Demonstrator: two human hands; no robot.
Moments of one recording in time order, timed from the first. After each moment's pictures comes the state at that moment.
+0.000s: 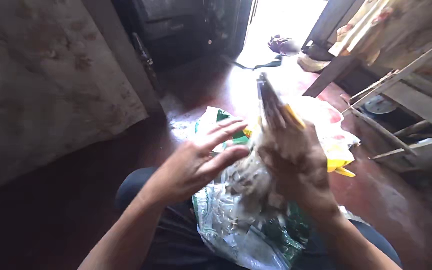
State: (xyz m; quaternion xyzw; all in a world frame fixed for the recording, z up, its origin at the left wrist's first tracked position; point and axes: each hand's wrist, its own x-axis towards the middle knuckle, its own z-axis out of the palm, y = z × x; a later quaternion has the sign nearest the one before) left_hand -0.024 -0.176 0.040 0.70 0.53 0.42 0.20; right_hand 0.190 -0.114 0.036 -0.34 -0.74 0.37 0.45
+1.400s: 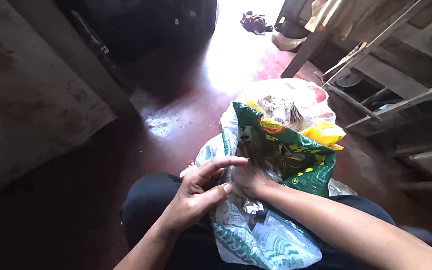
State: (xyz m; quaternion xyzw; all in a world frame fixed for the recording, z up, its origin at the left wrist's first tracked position) left_hand -0.022 -0.176 -0.055 0.55 0.20 0.60 0.54; right_hand 0.160 -0.093 -0.099 -0.47 -0.85 0.19 -0.15
